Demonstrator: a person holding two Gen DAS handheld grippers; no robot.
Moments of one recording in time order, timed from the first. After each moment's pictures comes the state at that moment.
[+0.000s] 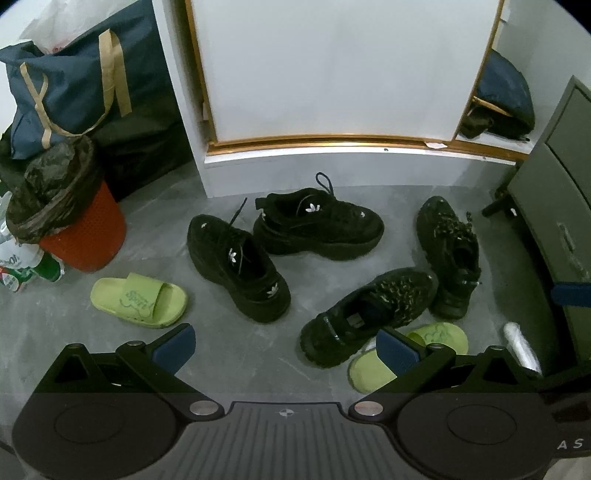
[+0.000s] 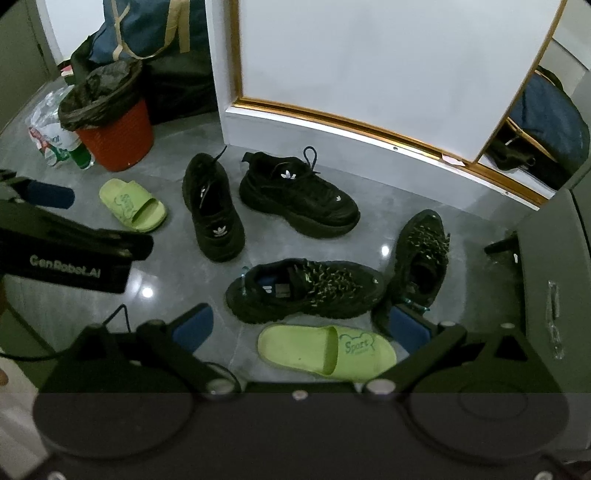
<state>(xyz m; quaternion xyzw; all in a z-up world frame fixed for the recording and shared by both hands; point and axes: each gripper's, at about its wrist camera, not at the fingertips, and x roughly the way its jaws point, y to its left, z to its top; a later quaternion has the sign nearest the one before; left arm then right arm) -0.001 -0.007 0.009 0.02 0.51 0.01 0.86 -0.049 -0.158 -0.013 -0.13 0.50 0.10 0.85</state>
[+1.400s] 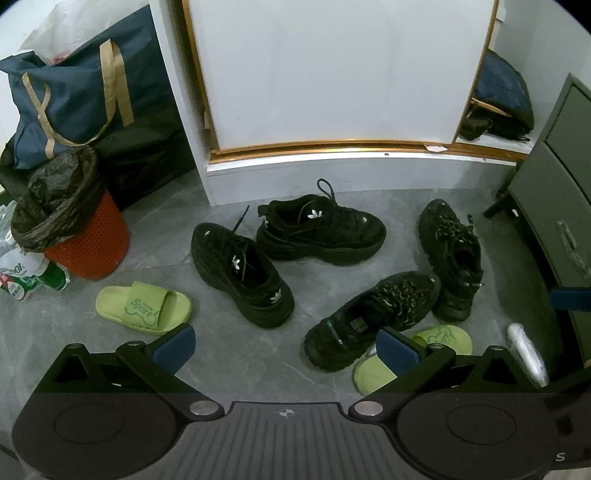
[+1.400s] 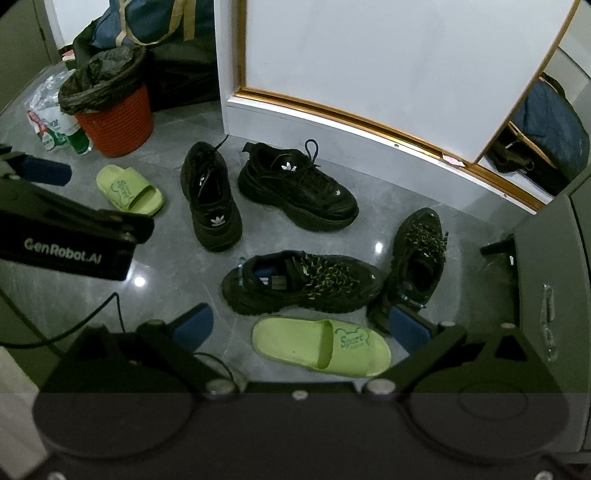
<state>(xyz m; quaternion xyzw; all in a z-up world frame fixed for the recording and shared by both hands) -0.004 -0.012 0.012 0.03 0.50 0.00 0.86 -0.057 -0.149 -0.019 -0.15 0.50 0.10 0.85</state>
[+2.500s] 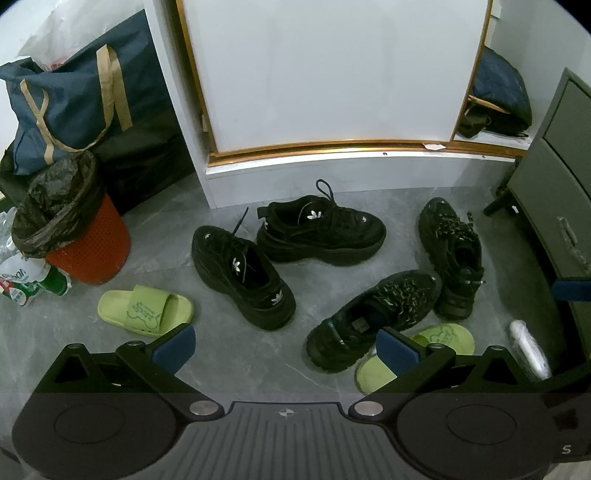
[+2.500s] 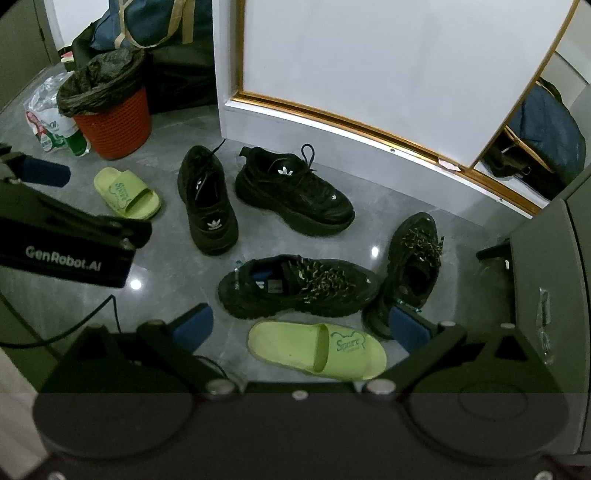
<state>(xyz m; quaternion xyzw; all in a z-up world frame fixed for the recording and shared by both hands) -0.005 -0.015 0.012 0.04 0.50 0.00 0.87 -0.056 -0.151 -0.020 -0.15 0.50 0.09 0.85</state>
